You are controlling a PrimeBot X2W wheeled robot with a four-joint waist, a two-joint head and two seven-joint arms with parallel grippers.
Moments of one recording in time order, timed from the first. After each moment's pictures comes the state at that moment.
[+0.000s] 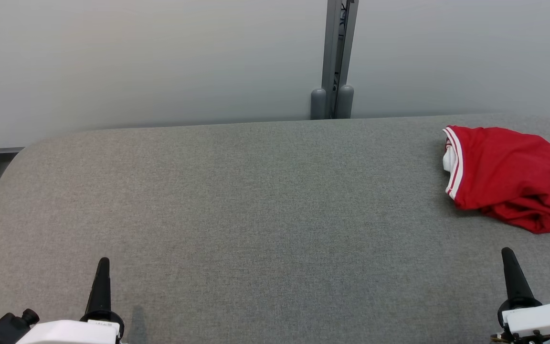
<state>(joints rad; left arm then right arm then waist) 0.03 0.04 0.08 0.22 -1.13 -0.10 -0.02 0.01 -0.04 -0.12 0.20 1.01 0.13 -0.02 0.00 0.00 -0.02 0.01</state>
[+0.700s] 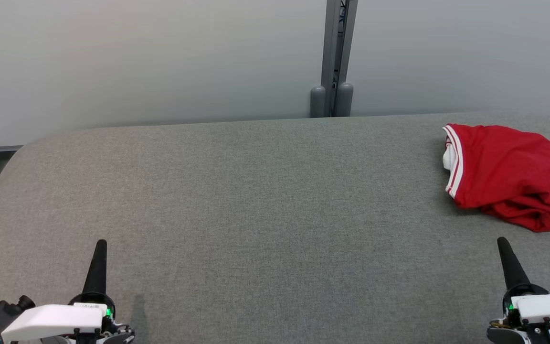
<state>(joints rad) -0.03 0.04 0.09 0.23 -1.32 -0.11 0.03 -0.04 -0.04 -0.12 0.22 1.25 0.13 0.03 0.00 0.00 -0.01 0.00</state>
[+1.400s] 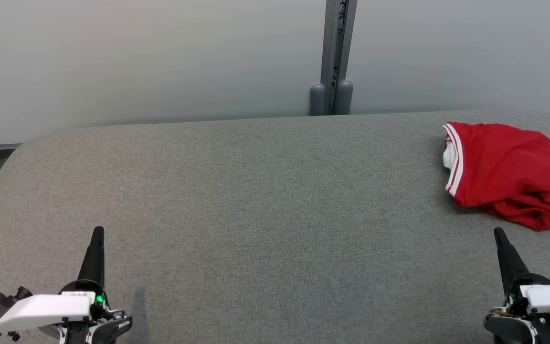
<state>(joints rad) -0.07 0.05 0.10 0.24 -1.48 -0.12 0.08 -0.07 -0.04 -0.11 0.23 1.44 0.13 0.07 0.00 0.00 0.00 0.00</state>
